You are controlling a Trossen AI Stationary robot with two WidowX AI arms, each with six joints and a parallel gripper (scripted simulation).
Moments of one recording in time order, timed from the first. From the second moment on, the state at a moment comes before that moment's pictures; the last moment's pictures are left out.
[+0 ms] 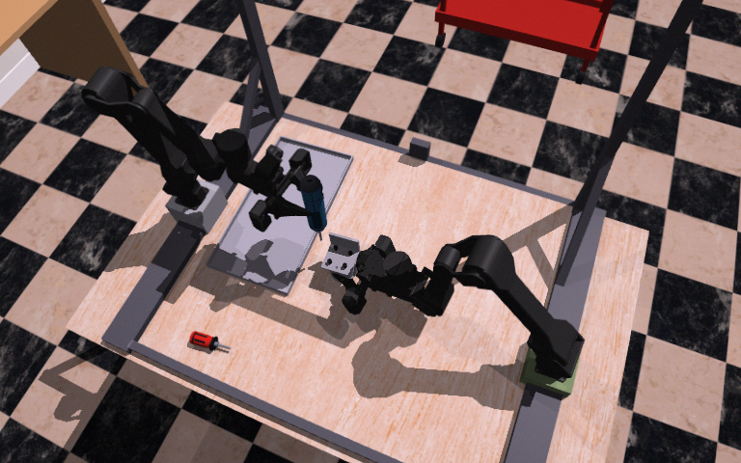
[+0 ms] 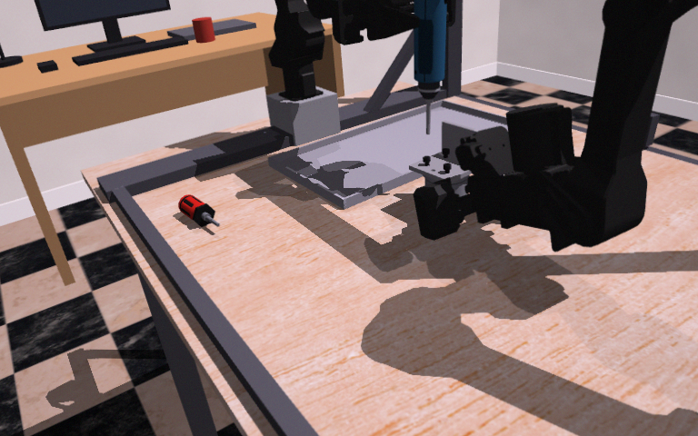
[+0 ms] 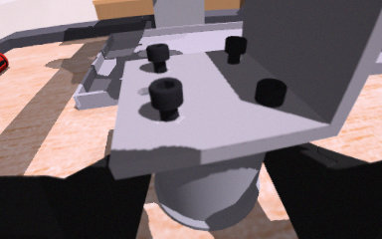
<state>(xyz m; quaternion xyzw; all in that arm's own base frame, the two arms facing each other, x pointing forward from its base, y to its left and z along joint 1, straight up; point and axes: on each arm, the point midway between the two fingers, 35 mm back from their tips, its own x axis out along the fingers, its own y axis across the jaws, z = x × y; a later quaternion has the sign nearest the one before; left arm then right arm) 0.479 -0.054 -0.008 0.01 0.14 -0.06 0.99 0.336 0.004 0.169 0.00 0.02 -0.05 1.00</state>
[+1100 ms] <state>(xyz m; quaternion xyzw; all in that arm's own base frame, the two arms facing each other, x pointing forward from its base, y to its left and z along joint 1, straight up) 0.479 -0.054 -0.008 0.01 0.14 -0.06 0.99 0.394 0.008 0.168 0.00 0.01 -0.05 1.00</state>
